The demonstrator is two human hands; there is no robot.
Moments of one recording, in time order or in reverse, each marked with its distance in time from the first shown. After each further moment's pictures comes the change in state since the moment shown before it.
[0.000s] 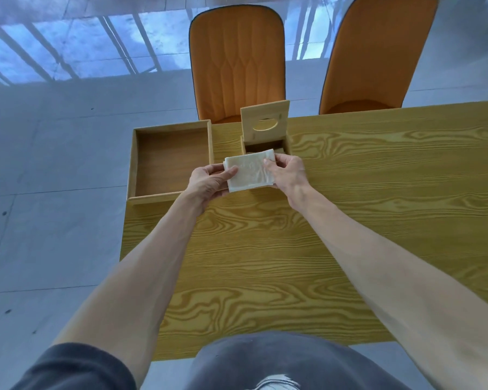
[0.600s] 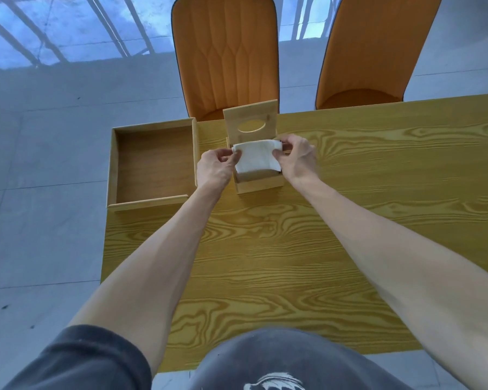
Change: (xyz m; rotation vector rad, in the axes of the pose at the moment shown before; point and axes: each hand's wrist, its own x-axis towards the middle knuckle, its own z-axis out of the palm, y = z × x) left_hand 0.042 0.020 0.061 0.374 0.203 0.218; right_hand 0.056 -0.010 -0.040 -0.524 0.174 -0.264
